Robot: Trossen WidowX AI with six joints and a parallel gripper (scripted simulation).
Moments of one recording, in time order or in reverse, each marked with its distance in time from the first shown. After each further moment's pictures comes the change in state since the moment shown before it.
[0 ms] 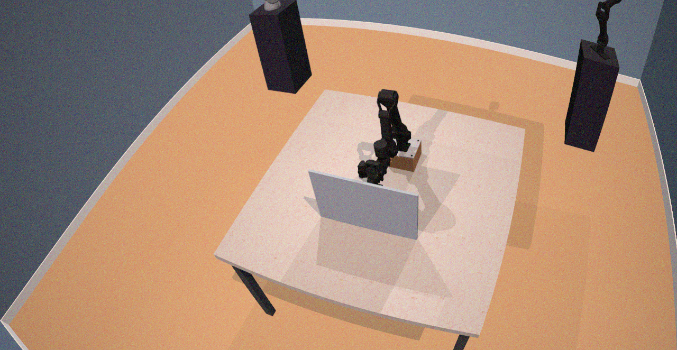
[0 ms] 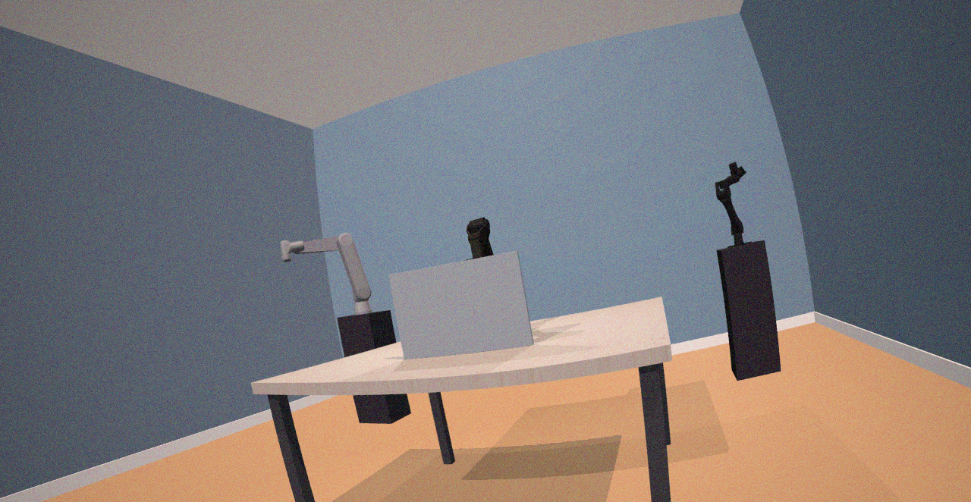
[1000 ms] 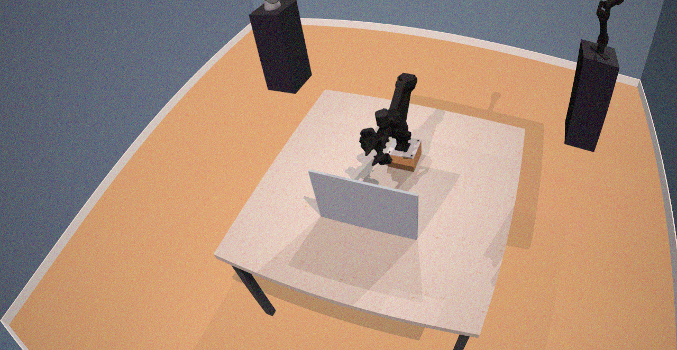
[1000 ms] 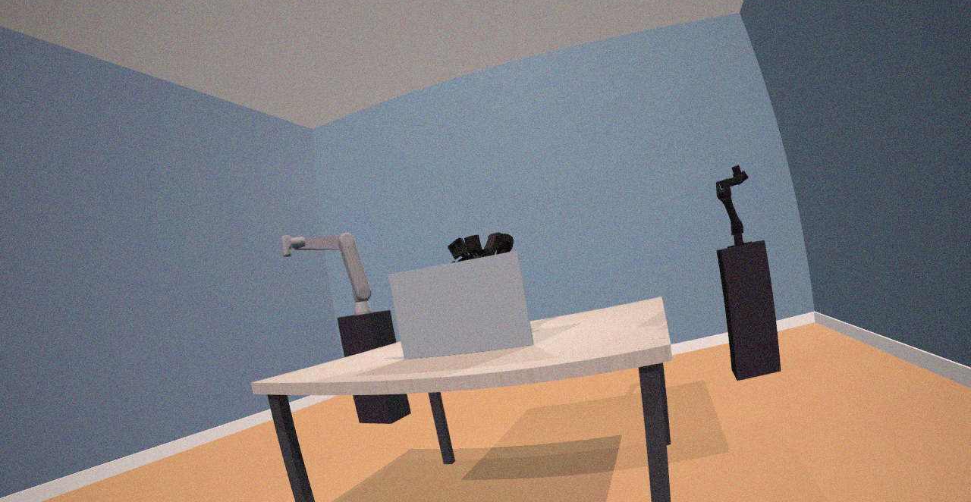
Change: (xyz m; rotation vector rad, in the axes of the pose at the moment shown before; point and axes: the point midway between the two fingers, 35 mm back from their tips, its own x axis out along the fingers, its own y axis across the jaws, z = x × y) arm -0.090 0.091 0.017 0.404 -0.008 -0.002
